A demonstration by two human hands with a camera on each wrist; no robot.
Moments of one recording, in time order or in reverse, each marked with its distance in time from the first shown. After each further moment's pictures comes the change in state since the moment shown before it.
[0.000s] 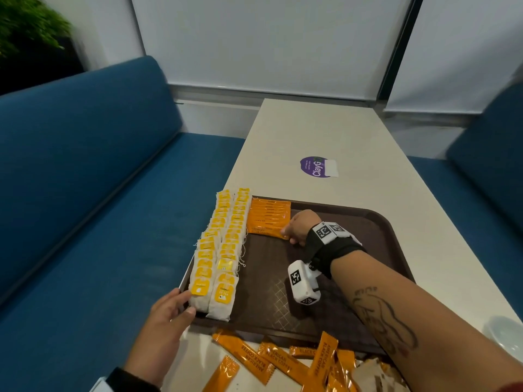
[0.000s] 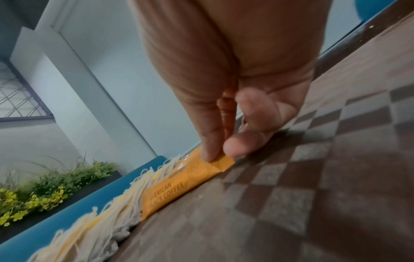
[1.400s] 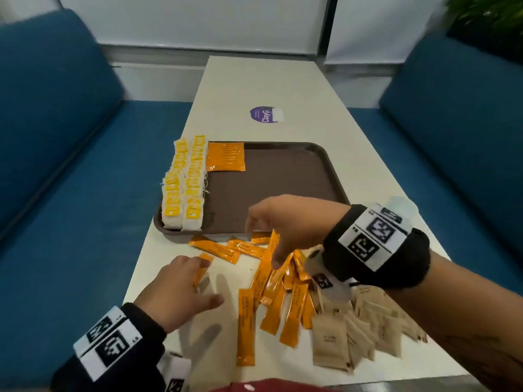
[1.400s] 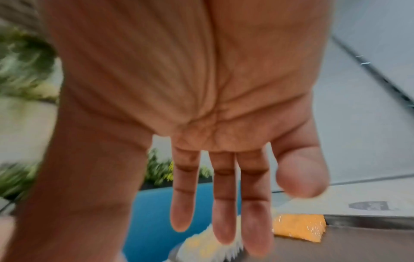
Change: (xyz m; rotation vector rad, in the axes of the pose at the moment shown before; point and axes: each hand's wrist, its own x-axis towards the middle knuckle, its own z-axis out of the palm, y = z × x) left_hand -0.096 -0.011 0.002 0.978 -0.454 0.356; right_hand -0.248 0.098 0.048 -0.508 -0.007 -0.613
